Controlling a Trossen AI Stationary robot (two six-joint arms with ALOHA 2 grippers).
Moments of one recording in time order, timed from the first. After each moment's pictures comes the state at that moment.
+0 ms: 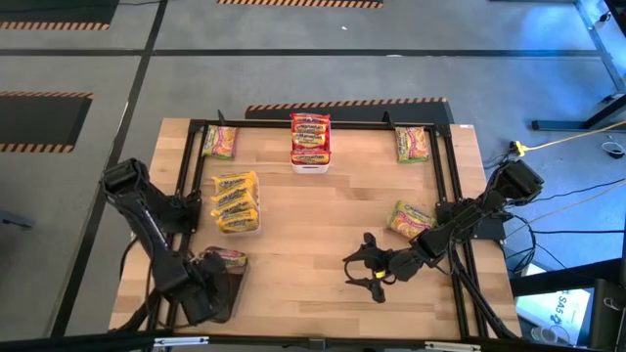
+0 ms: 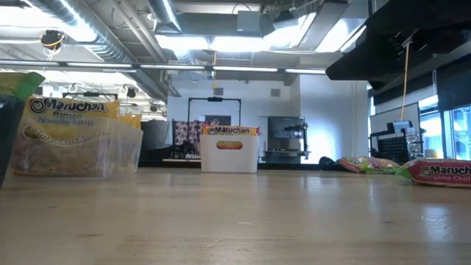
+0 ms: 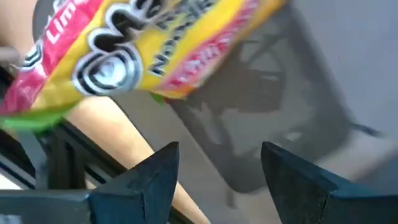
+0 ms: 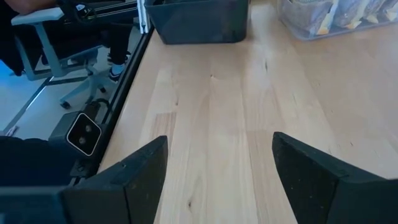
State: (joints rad) left arm -1.00 1.57 1.07 -1.07 -0.05 -1.80; right arm 0.62 1.54 0.66 0.42 0.38 0.44
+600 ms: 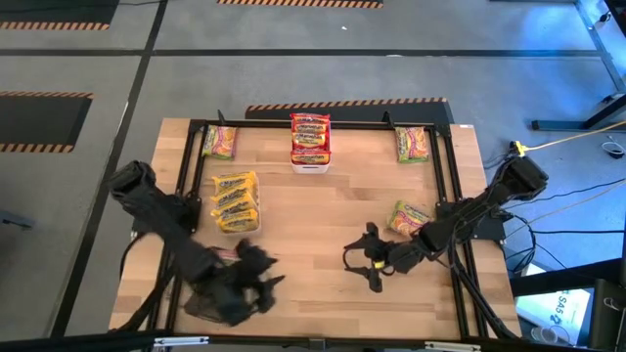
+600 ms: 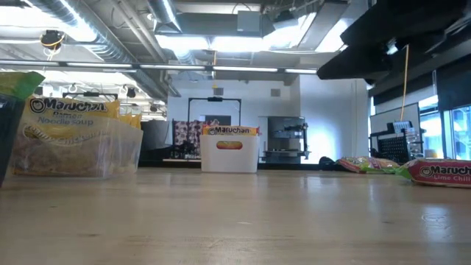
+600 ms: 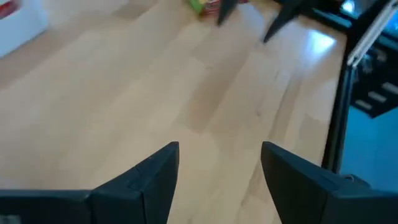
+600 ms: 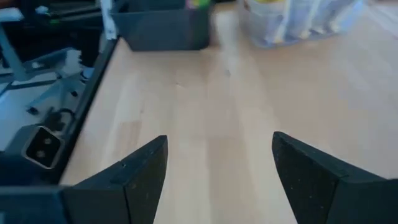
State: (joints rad) left arm -0.78 1.63 1.31 -0.70 -0.77 -1.15; right arm 0.58 1.47 0.66 0.31 0.44 0.42
